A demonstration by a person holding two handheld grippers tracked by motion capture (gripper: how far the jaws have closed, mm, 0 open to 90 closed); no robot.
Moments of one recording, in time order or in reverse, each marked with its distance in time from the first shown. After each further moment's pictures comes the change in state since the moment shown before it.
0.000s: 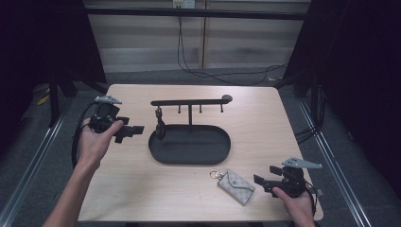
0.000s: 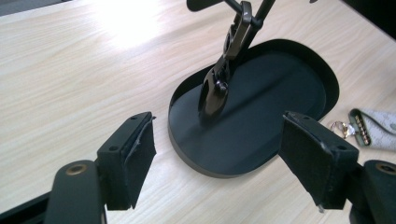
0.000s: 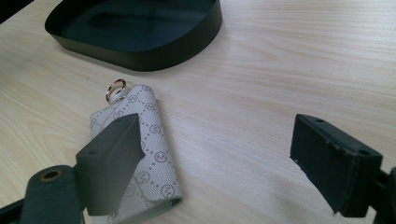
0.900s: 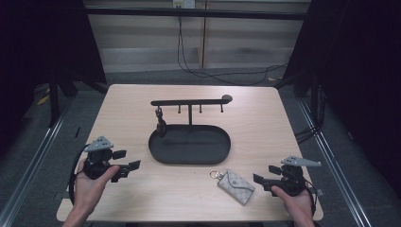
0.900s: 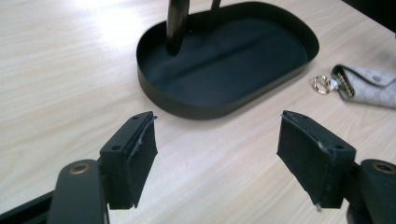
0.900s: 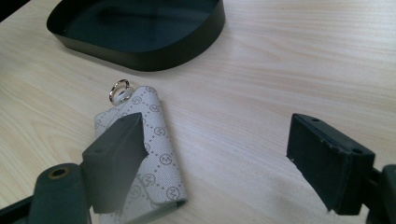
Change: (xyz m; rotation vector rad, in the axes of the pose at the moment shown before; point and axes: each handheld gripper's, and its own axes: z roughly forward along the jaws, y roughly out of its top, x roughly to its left) left arm -0.026 -0.107 -0.003 -0.104 -0.045 0.005; right arm 0.003 0.006 0.000 0.020 0.003 0.001
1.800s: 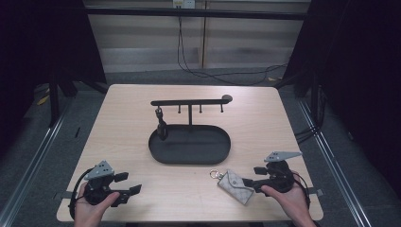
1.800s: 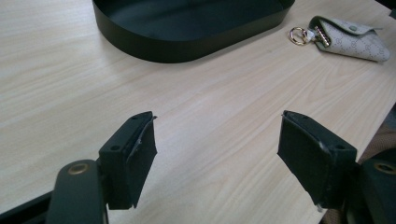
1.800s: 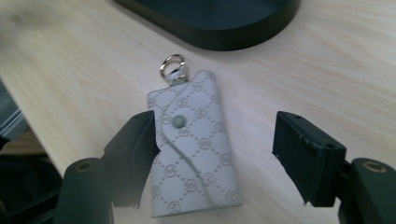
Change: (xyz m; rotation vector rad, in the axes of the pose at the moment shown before) left arm -0.018 -0.052 0.001 0.033 -0.057 0.016; right arm 0.031 0.027 0.012 0.197 0.133 -0.158
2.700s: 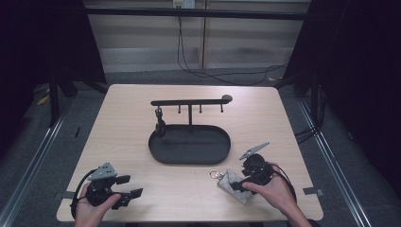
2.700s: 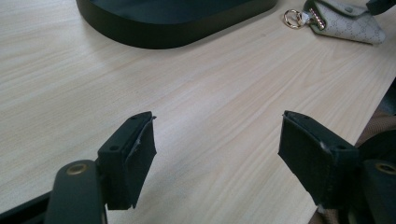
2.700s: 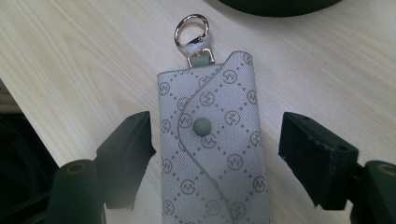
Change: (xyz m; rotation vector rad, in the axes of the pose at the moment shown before) left arm 0.002 -0.002 0.004 0.034 -0.033 0.021; right arm 0.017 0.032 0.043 0.292 0.001 -0.072
